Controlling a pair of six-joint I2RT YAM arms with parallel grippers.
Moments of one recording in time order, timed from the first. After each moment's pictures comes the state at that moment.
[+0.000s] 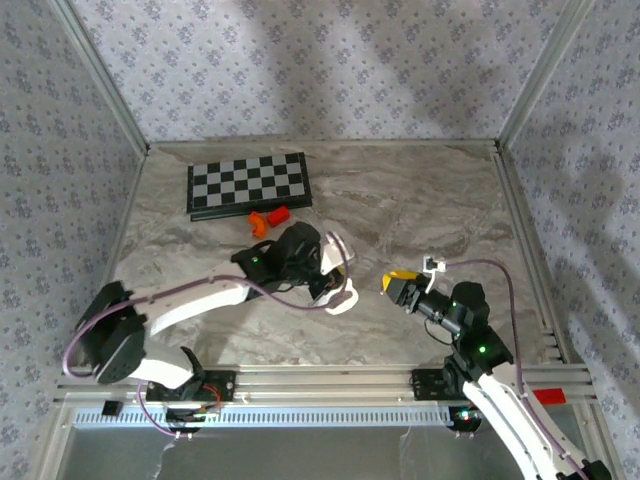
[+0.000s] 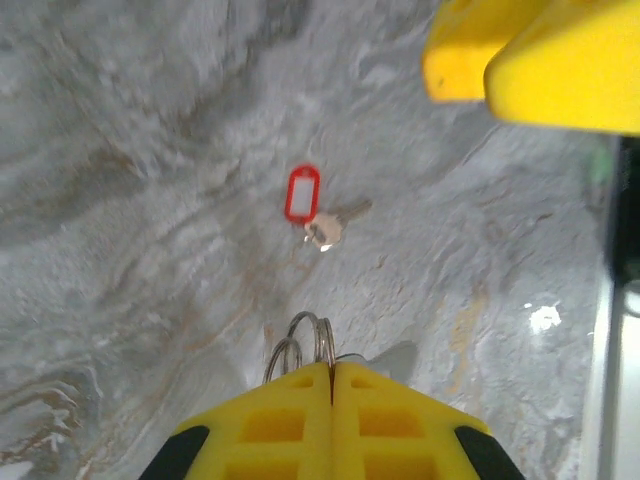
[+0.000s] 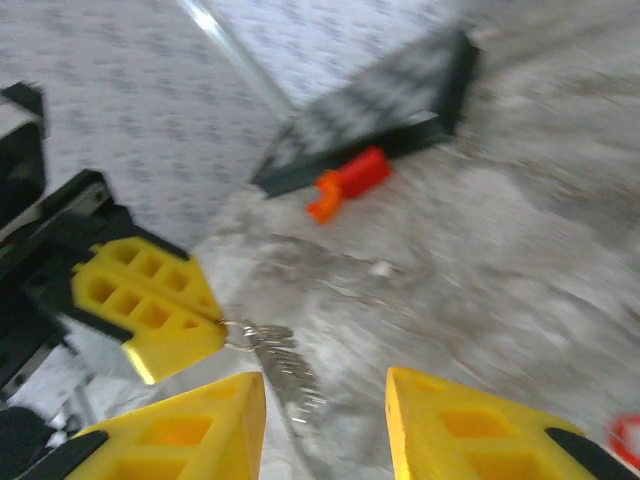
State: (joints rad) left arm -0.96 1.36 0.93 -0.21 0.26 0.09; right arm 0.42 0.29 0.16 0.01 -0.43 0.58
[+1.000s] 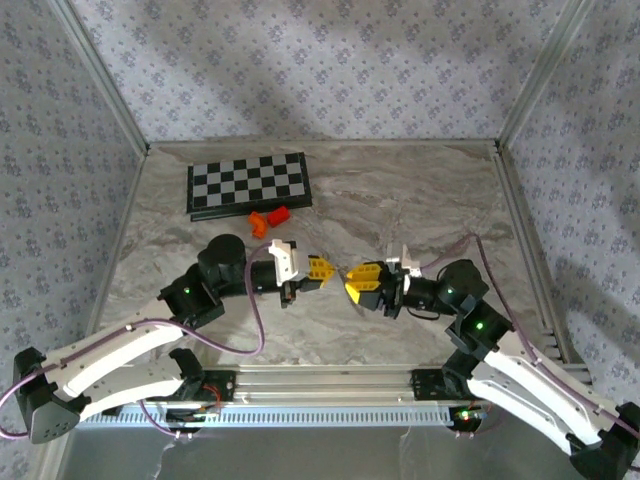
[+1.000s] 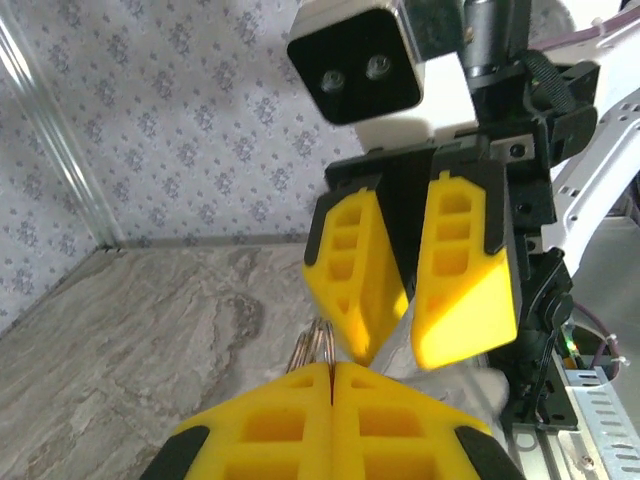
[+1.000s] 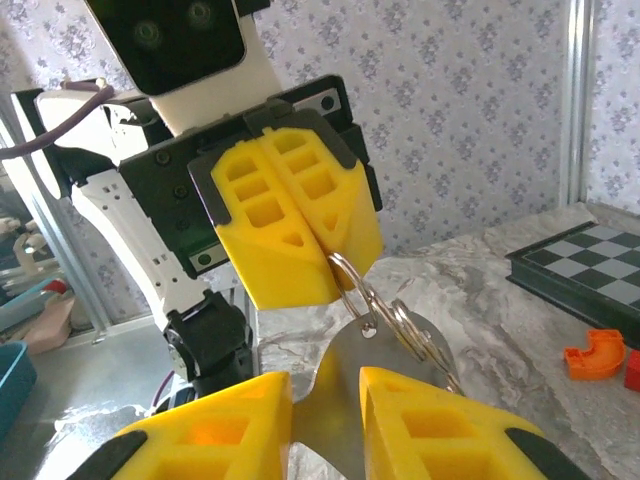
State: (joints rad) left arm -0.96 0.92 0.79 0.05 0.48 0.17; right arm 0.75 0.60 0.49 0.19 -0.62 0.22
